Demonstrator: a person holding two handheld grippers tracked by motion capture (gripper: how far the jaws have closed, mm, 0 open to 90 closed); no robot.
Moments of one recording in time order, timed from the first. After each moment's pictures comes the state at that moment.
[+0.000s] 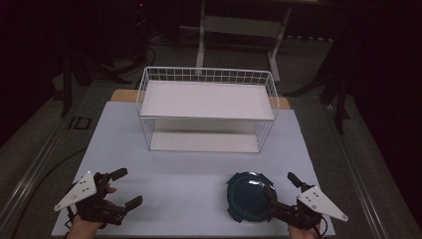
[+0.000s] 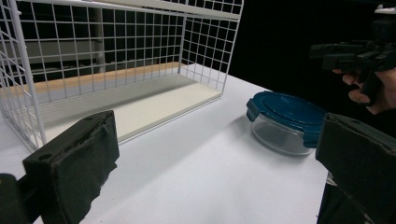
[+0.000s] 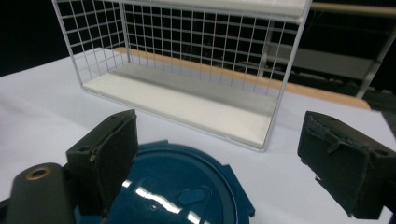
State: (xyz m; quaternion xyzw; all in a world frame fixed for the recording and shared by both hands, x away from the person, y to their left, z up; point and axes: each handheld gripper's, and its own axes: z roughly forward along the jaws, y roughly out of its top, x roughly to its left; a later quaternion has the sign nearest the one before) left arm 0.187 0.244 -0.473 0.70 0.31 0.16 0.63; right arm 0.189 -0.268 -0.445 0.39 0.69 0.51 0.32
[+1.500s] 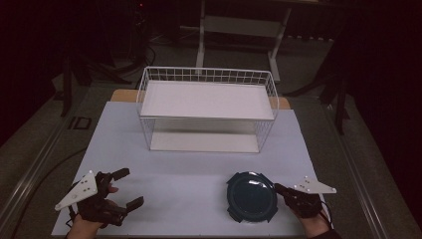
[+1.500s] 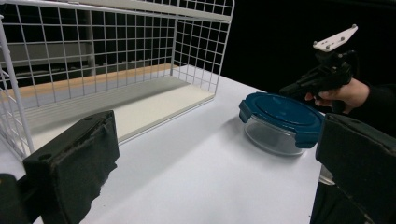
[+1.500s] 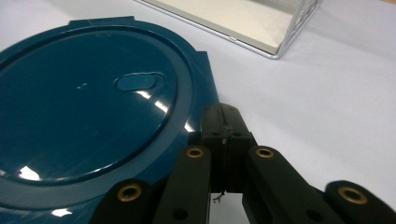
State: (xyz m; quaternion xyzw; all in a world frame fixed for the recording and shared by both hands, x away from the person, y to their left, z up) left arm 0.189 0.241 -0.472 0.70 0.29 0.15 0.63; right arm 0.237 -0.310 -0.491 0.38 0.81 0.40 0.20
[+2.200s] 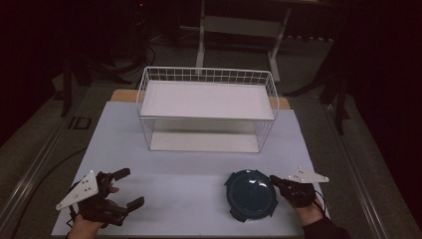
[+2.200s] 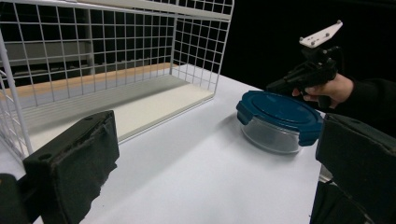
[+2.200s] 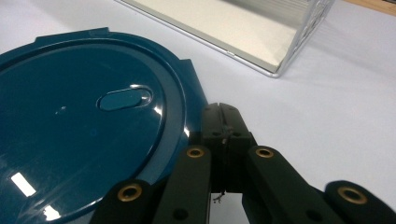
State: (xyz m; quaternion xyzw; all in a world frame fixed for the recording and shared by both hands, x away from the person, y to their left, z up) left arm 0.189 0.240 -0.472 0.70 0.29 0.15 0.63; right arm 0.263 -0.301 -0.491 0.37 0.81 0.40 0.20
